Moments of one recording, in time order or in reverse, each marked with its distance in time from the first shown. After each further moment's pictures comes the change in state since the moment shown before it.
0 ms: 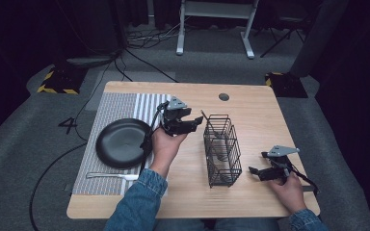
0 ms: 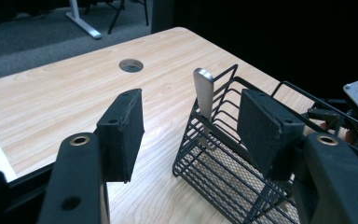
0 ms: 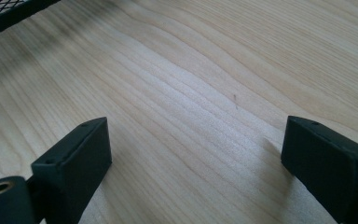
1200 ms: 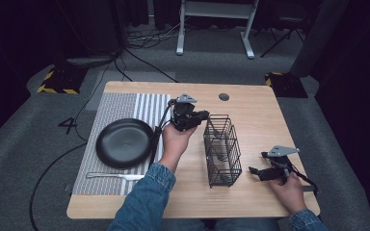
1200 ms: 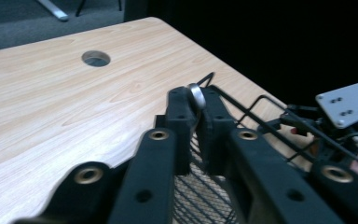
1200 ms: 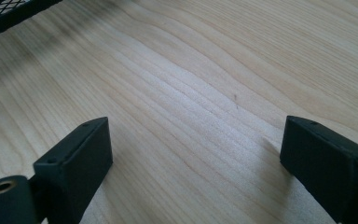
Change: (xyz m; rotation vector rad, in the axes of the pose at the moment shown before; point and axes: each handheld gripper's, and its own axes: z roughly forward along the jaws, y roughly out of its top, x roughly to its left) left arm -0.007 0.016 0.023 0.040 -0.119 -0.052; right arm 0.000 0.000 0.000 -0.002 0.000 -0.001
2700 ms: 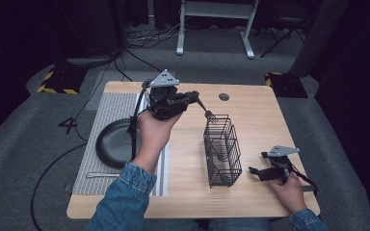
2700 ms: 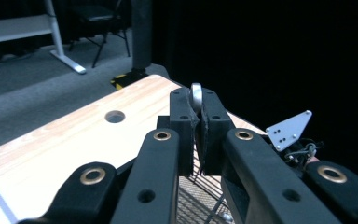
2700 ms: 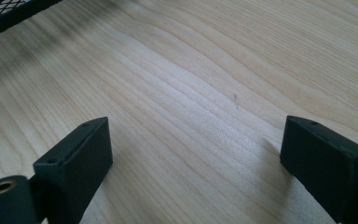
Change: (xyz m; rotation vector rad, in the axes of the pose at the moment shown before) left arm -0.042 0.057 -0.120 -0.125 0.060 0.133; right arm 0.000 0.000 0.000 0.000 0.000 0.000
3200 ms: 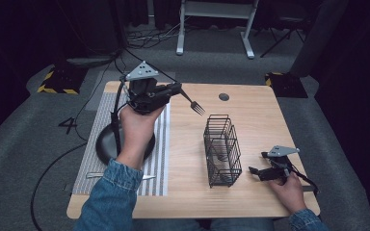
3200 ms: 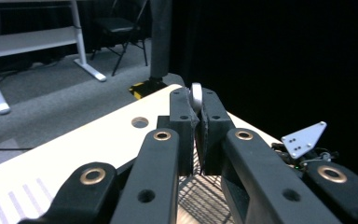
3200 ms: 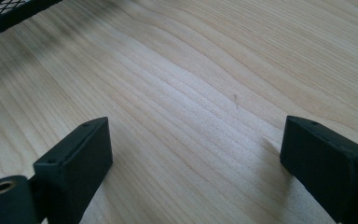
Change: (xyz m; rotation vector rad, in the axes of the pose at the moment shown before) left arm 0.022 0.008 -0.037 -0.041 0.065 -0.008; right arm 0.000 0.000 0.000 0.000 0.000 0.000
